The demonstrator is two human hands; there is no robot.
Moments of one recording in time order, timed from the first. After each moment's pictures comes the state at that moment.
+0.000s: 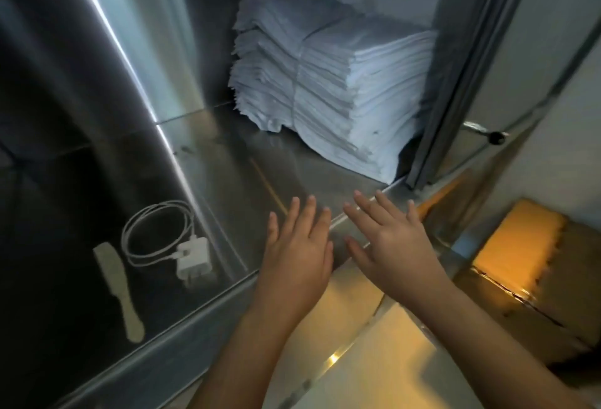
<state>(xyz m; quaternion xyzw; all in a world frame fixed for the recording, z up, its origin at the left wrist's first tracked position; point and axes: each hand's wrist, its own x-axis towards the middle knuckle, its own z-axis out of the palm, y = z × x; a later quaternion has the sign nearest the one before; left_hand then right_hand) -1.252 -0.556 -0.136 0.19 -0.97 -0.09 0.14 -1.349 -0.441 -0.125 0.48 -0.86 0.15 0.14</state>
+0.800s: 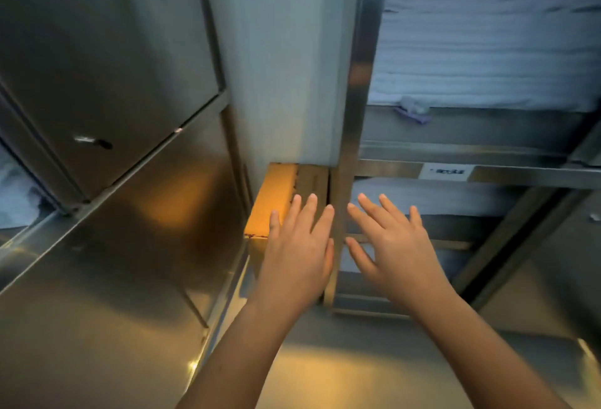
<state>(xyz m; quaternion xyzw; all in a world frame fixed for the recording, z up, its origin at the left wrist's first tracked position) -1.354 -0.124 -0.121 -0.20 -0.96 -0.12 0.13 -1.343 0.023 -0.117 0.11 -0.96 0.10 0.22</state>
